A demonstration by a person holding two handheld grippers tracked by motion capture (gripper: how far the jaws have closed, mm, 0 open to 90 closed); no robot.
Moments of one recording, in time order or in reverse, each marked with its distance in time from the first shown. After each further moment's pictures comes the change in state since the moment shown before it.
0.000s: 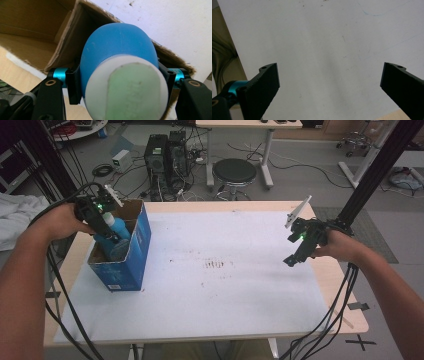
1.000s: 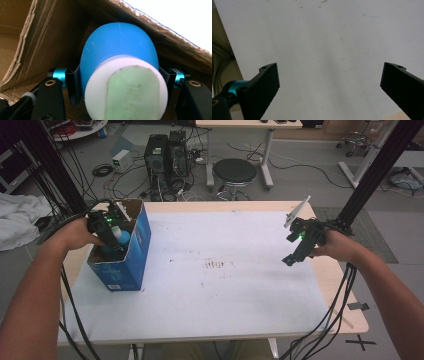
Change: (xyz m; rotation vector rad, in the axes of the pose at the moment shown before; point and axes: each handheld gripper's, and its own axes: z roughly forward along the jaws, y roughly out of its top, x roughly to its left) left arm 0.000 -0.006 0.047 0.043 -0.027 -0.003; right arm -0.003 0.001 0.004 -0.009 0.000 0.002
